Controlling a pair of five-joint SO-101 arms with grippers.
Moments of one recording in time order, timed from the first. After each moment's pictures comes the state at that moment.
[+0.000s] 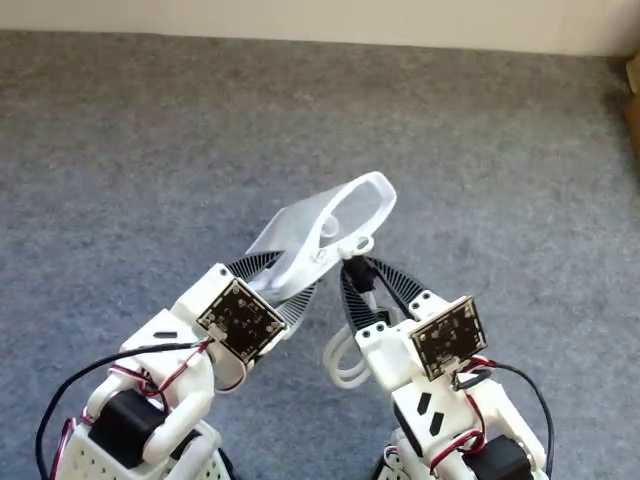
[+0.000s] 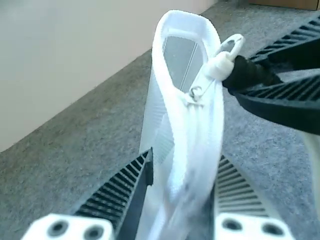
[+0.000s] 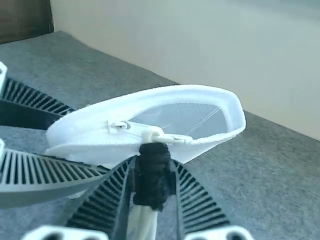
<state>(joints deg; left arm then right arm) 28.0 -90.5 66.2 55.2 -12.7 -29.5 -104.6 65.8 58.4 10.1</state>
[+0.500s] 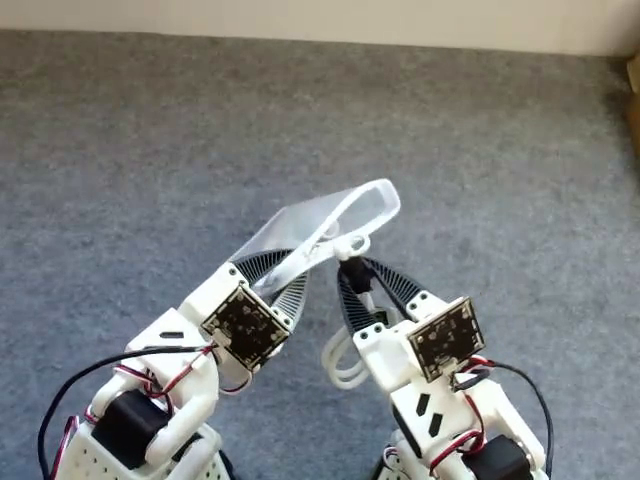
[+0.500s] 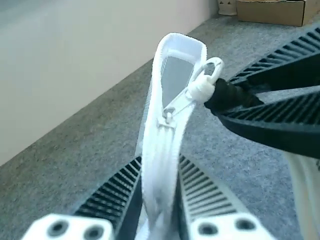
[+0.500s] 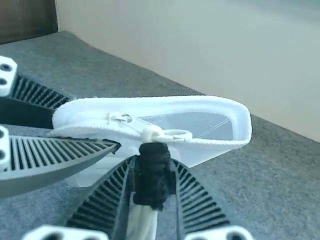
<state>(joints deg) 28.3 -90.2 66.3 51.5 -12.6 -29.9 -104.6 65.8 58.3 10.4</state>
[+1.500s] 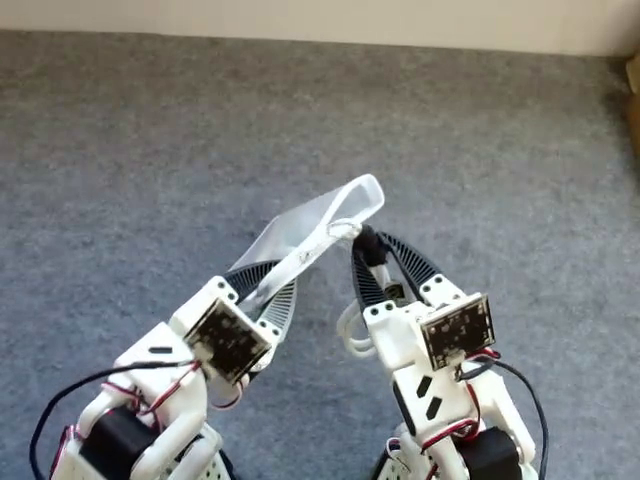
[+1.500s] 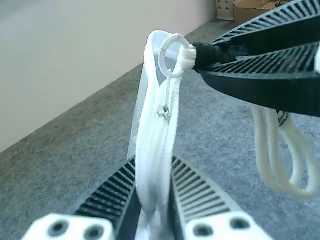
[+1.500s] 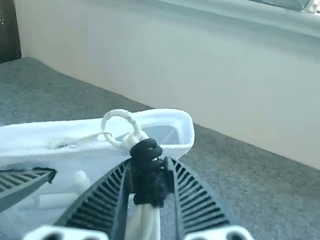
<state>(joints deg) 28.4 -98.2 66.2 58.9 -8.6 -20.7 -105.0 70.6 45.6 10.8</state>
